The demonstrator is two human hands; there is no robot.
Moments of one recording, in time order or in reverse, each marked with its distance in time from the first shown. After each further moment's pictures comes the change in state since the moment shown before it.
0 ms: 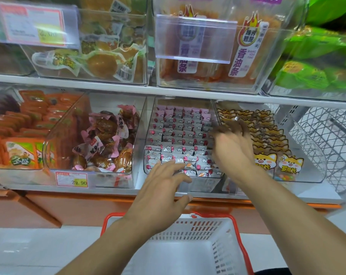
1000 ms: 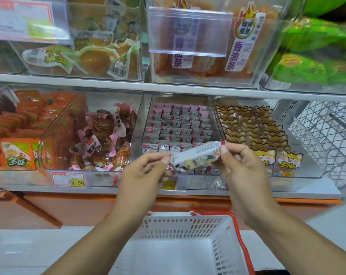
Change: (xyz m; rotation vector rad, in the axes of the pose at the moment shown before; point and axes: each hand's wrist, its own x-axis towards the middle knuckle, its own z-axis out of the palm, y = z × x) left_hand 0.001 0.013 -0.028 -1.061 0.321 -0.535; right_hand -0.080 -0.020 -0.018 1.925 0.102 0.514
